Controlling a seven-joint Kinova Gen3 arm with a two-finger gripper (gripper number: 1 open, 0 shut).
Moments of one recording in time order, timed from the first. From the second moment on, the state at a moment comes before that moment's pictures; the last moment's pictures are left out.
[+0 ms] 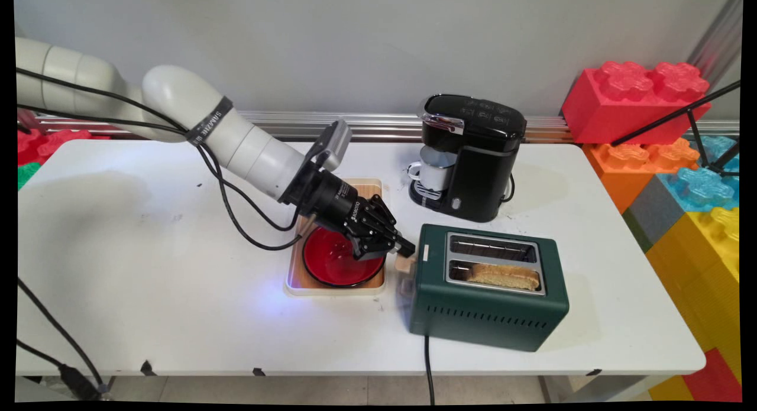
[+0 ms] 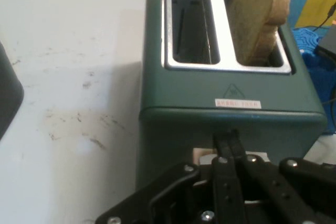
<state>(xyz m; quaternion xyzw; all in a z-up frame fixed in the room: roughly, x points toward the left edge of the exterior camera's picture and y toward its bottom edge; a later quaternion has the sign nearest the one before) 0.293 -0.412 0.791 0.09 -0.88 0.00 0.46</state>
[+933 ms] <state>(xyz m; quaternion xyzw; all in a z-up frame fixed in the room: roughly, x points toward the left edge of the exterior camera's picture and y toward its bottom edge) 0.291 -0.412 0.766 0.09 -0.89 -0.01 0.45</state>
